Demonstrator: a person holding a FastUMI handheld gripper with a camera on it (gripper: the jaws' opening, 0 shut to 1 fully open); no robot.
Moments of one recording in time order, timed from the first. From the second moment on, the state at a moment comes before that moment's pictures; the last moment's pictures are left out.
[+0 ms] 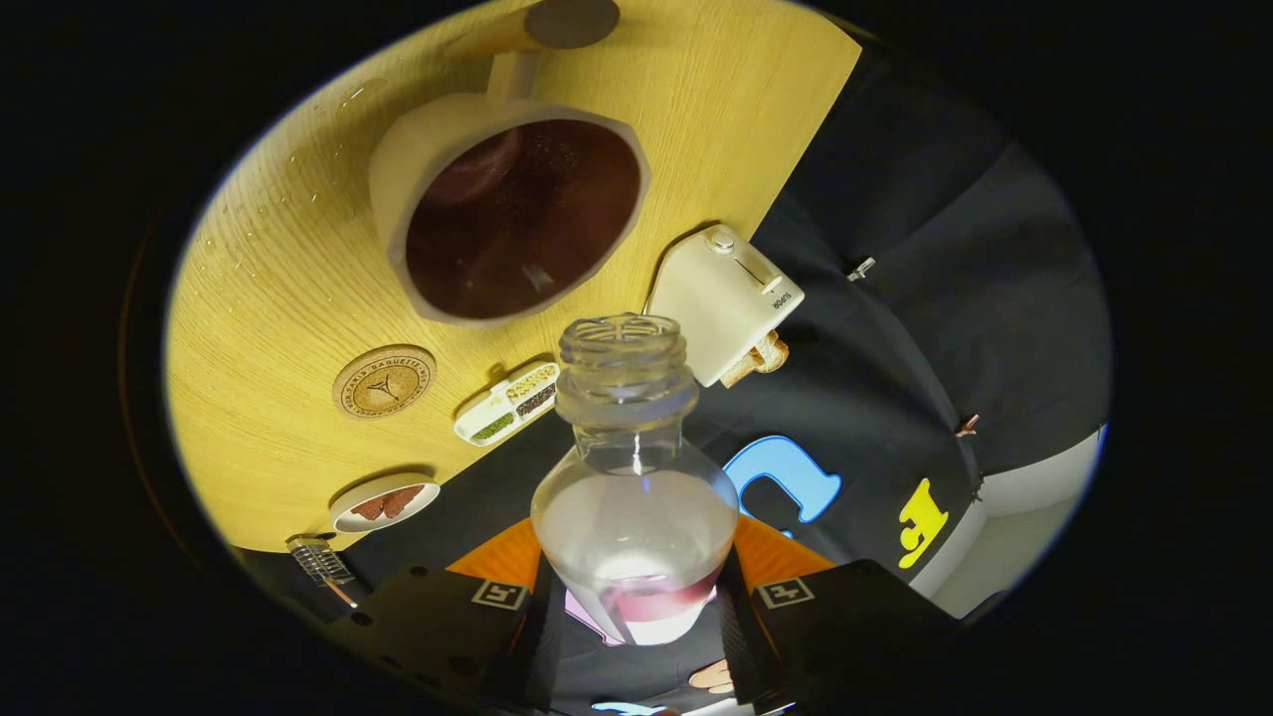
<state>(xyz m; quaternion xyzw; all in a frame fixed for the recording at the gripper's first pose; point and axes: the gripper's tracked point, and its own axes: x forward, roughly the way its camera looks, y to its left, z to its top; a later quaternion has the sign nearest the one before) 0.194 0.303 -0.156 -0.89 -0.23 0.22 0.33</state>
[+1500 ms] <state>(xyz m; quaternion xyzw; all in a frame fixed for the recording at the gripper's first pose) 0.195 0.236 -0.106 -0.60 -0.08 0.26 0.75</state>
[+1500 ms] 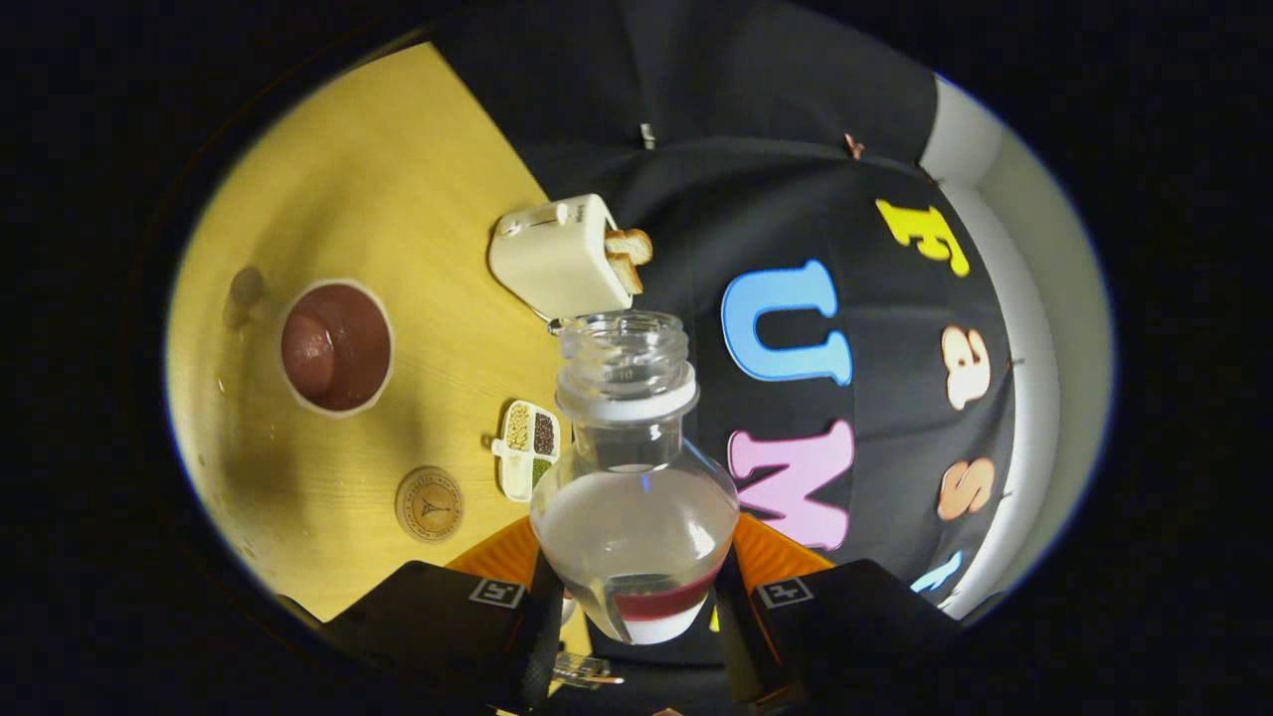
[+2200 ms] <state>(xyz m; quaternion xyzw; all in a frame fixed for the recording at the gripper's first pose) 0.223 0.233 -0.158 -0.16 0.15 0.32 0.92</state>
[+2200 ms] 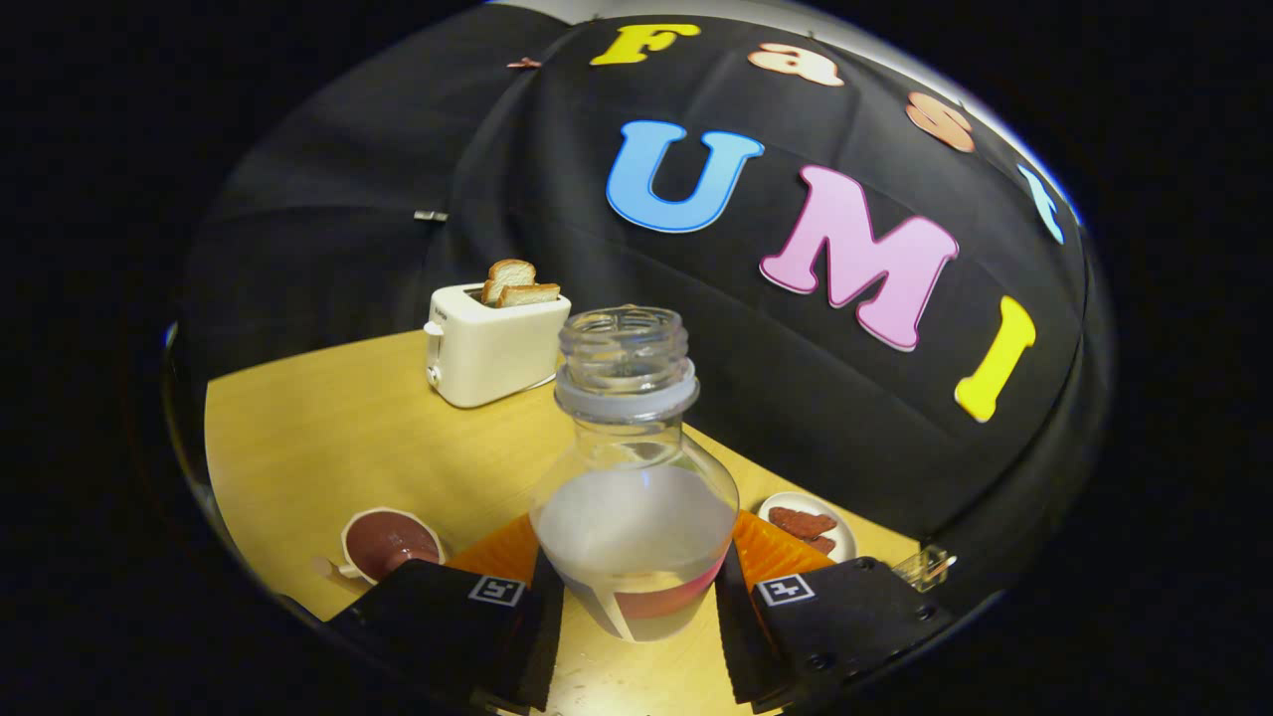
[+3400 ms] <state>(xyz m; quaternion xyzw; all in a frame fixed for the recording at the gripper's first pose) 0.285 0.248 -0.259 0.01 0.19 0.29 0.94</state>
